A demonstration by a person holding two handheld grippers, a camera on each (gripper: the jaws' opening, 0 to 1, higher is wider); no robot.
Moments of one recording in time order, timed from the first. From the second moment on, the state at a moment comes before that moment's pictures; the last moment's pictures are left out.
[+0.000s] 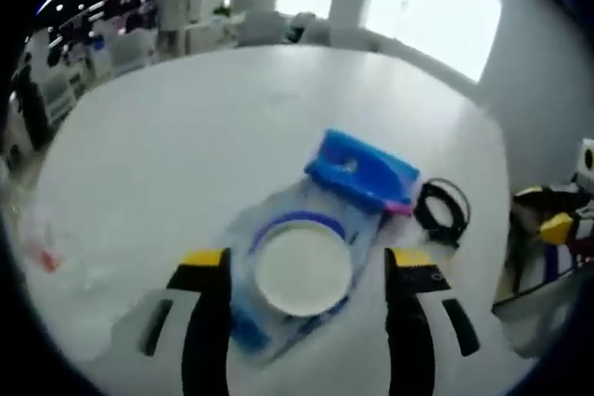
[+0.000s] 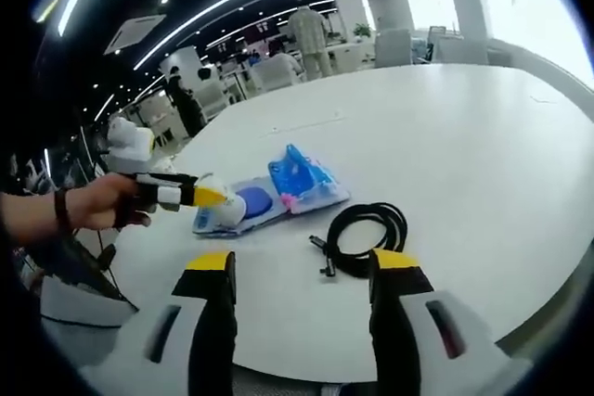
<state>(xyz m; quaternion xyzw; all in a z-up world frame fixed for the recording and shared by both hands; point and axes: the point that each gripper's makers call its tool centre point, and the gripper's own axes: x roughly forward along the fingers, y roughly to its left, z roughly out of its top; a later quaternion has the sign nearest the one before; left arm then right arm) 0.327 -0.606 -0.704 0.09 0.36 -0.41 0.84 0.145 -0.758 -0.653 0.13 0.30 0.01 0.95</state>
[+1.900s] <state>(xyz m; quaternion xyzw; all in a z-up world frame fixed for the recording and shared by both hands) 0.274 -0.519 -0.599 -0.02 0.27 -0.40 0.87 0.228 -0.606 -0.654 0.29 0.31 0.22 0.88</state>
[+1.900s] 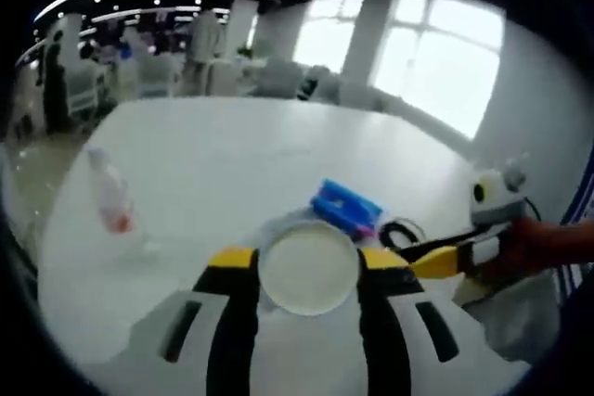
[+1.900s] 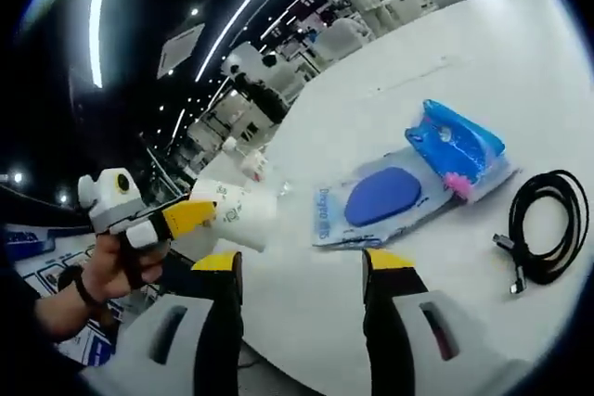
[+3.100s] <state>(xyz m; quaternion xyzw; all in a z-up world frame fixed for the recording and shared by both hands) 0.262 -0.511 -0.599 -0.13 0.28 -0.44 0.84 0.227 -0.556 -0.627 0.33 0.29 0.28 0.85</state>
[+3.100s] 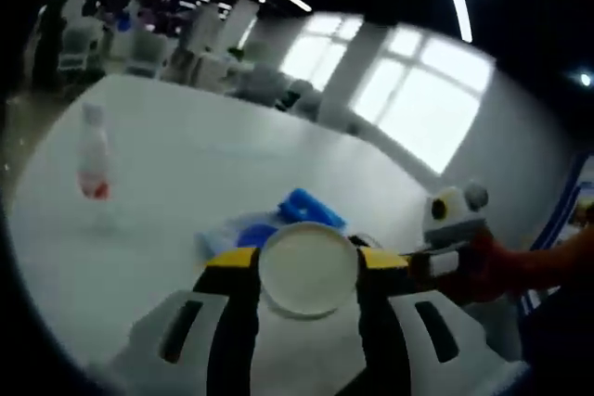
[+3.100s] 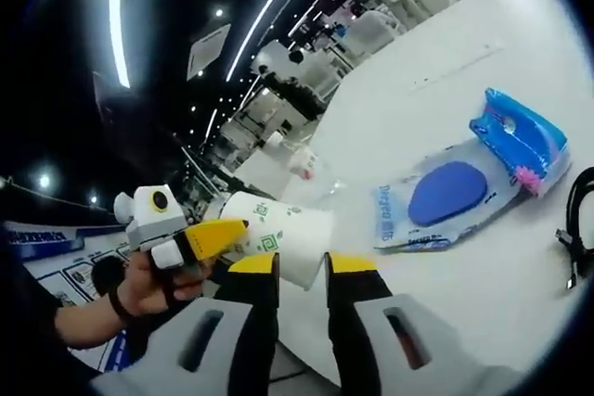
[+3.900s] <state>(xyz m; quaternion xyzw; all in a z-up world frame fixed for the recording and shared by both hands) 0.254 -0.509 -0.575 -0.25 0.26 -0.46 0.81 0.222 -0.534 -0.596 0.37 0.25 0.35 0.82</state>
